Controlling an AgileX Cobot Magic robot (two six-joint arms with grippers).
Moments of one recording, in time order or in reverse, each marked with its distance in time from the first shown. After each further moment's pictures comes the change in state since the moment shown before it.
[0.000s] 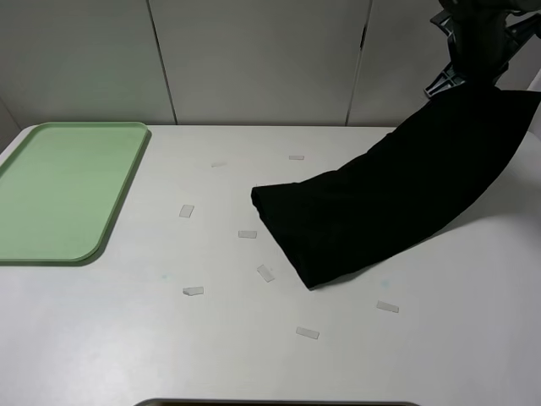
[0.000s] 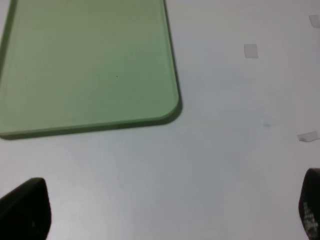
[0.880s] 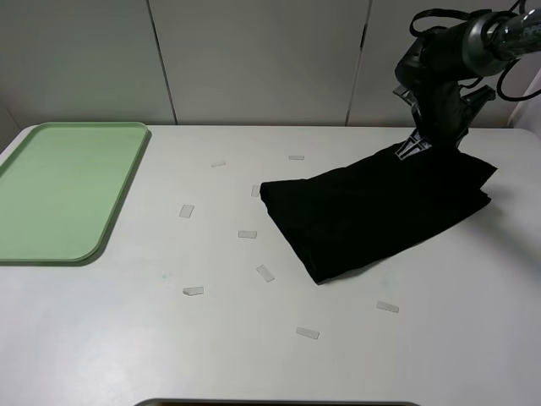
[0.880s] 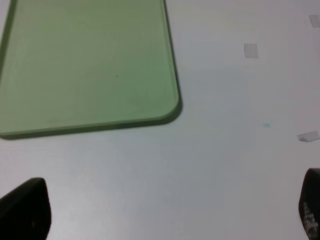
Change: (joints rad) left arm 0.000 0.000 0.000 0.000 0.000 0.000; right arm 0.094 0.011 0.321 -0.058 -0.149 0.133
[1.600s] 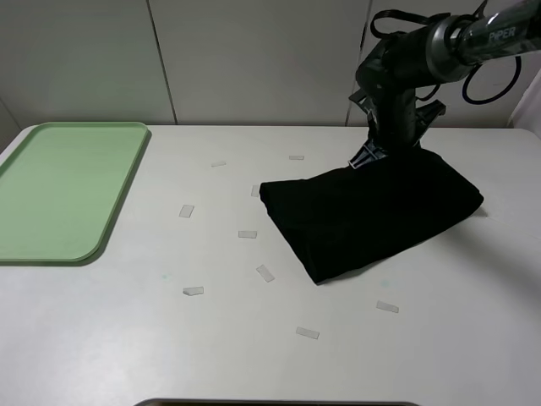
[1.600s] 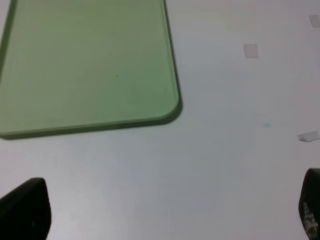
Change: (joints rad) left arm 0.000 0.000 0.000 0.000 0.000 0.000; right arm 0.132 -0.016 0.024 0.206 -0.043 0.002
